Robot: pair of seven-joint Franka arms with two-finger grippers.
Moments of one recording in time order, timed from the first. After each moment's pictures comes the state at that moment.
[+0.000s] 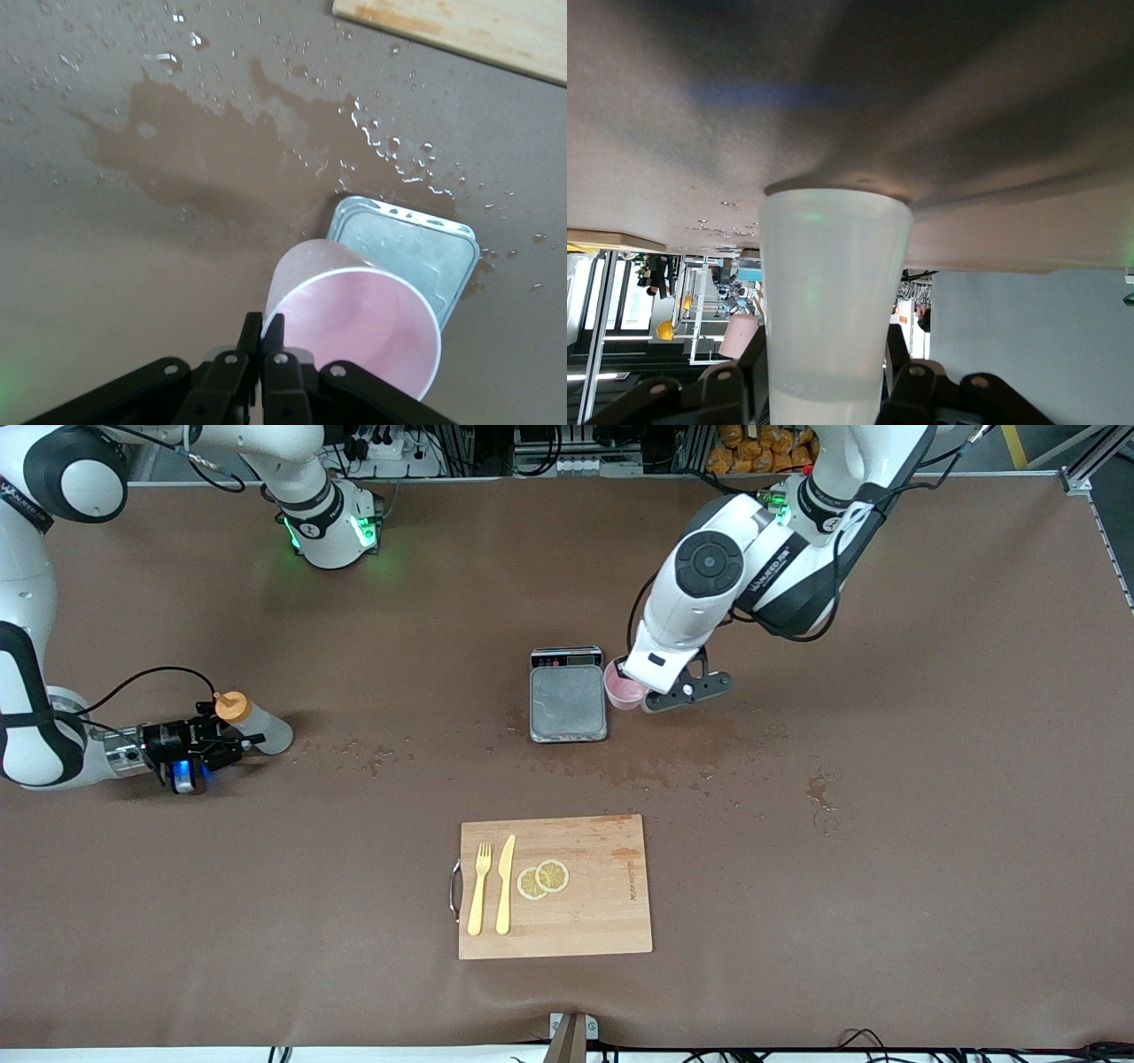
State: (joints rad) left arm -0.16 0.29 -0.61 -1.88 0.02 2.07 -1.06; right arm -0.60 0.90 0.08 -1.59 0.64 1.36 0.35
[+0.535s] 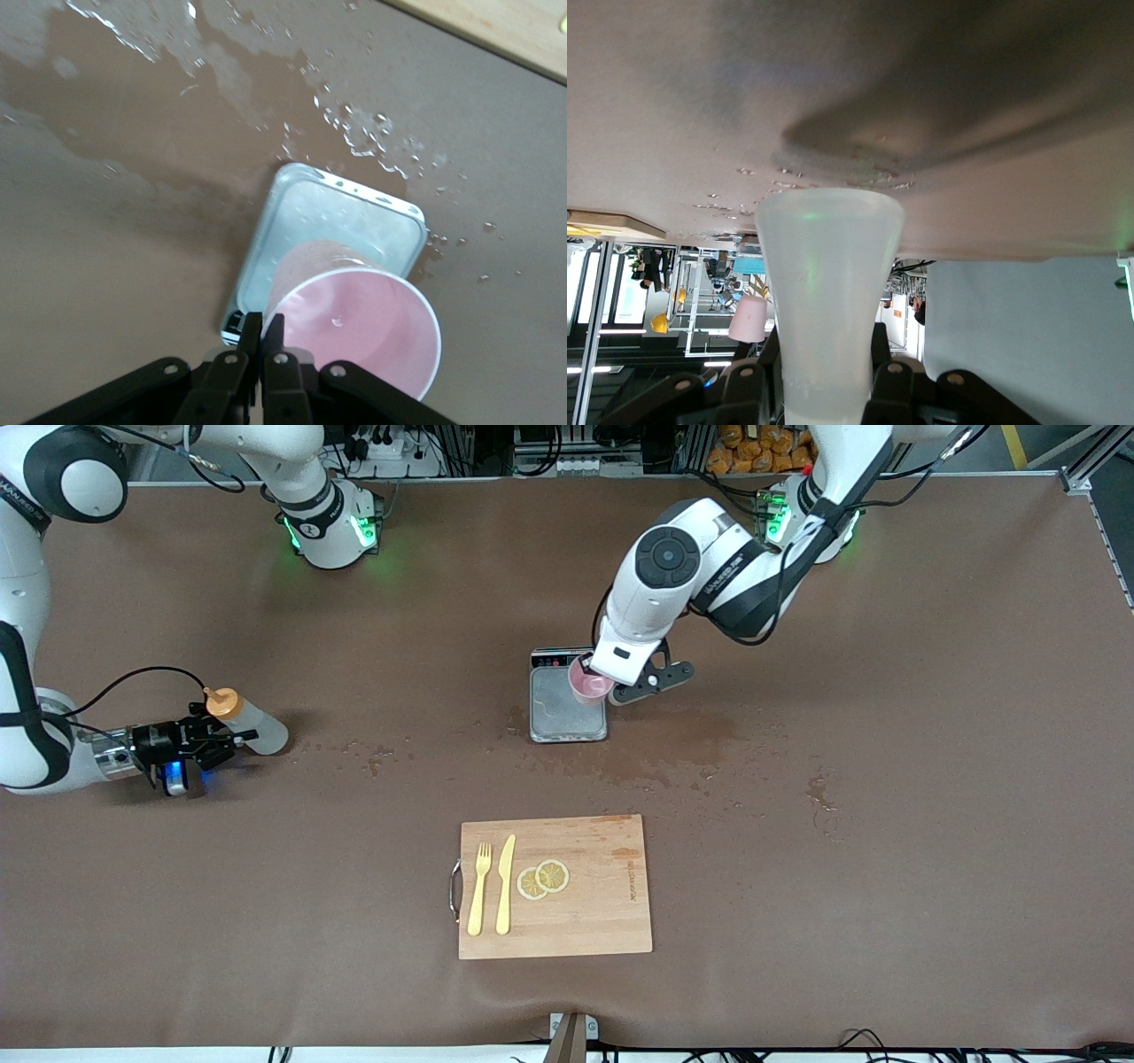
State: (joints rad) left arm -0.25 0.36 -0.61 -1.88 0.02 2.21 -1.21; right arm -0.60 0.89 0.08 -1.53 0.64 1.29 0.39
